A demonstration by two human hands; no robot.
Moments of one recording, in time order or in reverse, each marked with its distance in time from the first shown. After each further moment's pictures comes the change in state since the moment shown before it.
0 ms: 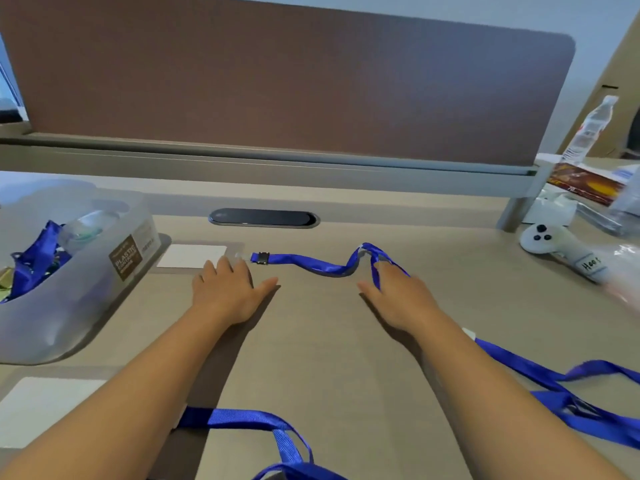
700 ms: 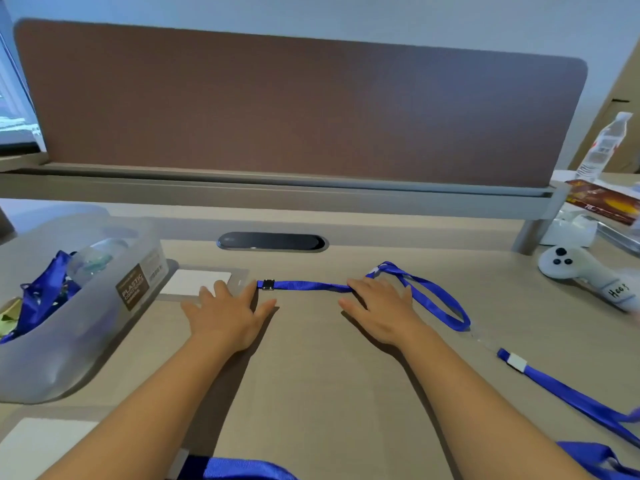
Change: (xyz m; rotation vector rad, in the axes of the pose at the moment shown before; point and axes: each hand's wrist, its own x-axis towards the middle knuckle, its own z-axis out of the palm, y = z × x) left_hand 0.002 -0.004 -0.008 0.102 -0.013 -0.063; right_hand 0.037 -0.015 0.012 0.002 -0.074 -0.187
